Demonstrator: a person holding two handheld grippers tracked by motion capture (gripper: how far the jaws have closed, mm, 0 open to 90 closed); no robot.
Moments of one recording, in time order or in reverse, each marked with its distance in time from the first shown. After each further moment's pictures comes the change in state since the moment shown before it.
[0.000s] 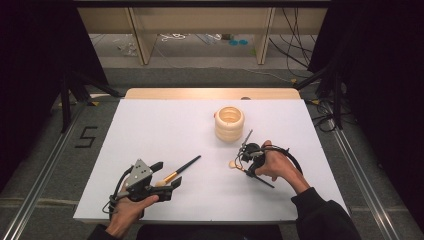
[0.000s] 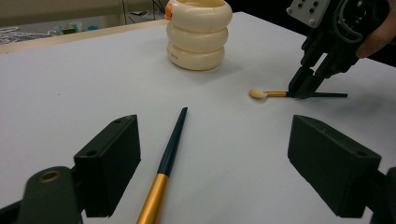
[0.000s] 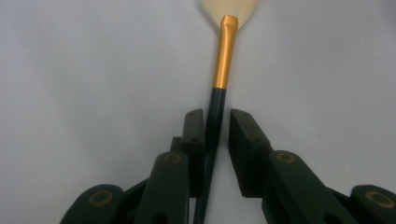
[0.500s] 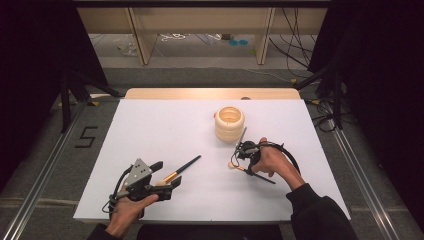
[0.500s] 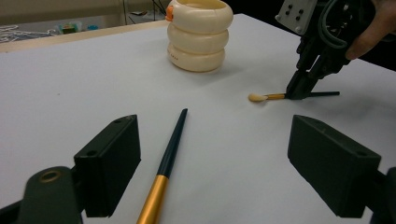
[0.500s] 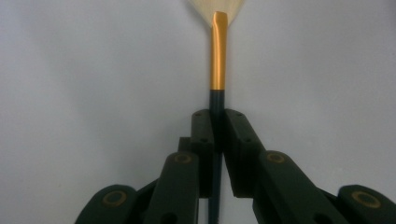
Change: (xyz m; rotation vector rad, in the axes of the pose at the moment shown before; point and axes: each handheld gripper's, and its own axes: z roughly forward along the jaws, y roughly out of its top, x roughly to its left) left arm 0.002 0.001 0.000 -0.003 -0.005 0.003; right arm -0.002 0.014 0.002 0.088 0.009 0.022
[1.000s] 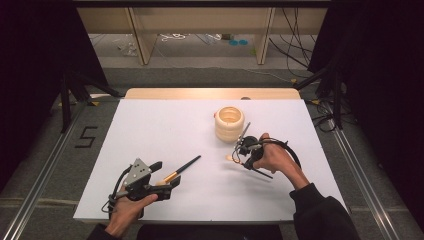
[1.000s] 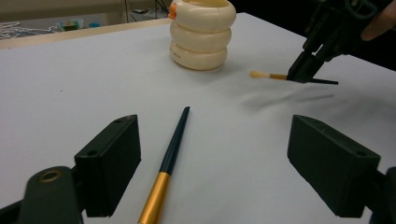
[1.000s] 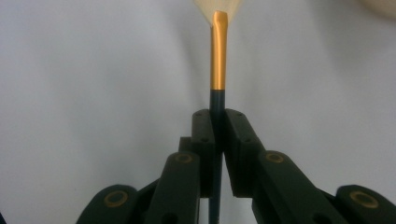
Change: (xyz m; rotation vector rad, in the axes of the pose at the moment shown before) left arm 0.001 0.000 -0.002 0.000 0.005 -0.011; right arm 0.004 -0.002 -0.029 -0.146 -0.019 -0.025
